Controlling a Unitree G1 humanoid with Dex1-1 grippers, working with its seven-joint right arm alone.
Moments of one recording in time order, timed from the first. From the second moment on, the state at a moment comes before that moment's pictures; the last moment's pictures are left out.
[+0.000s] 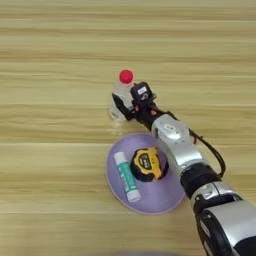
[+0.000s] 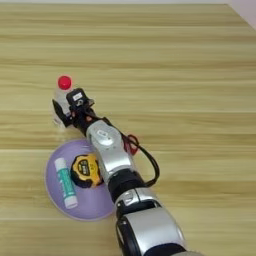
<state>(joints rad) -0.51 -0.05 0.05 0.78 -0.07 -0.29 0.31</state>
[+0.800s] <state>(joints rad) -0.35 -0.21 -0.13 0.50 0.00 -0.13 0.23</state>
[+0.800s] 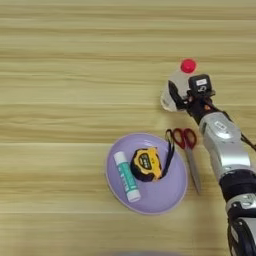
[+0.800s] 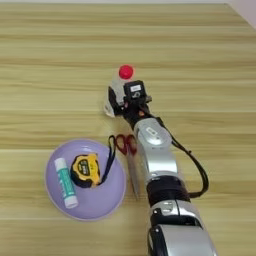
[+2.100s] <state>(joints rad) 0.04 -0.30 -0.26 0.12 -0.01 0.10 0.23</state>
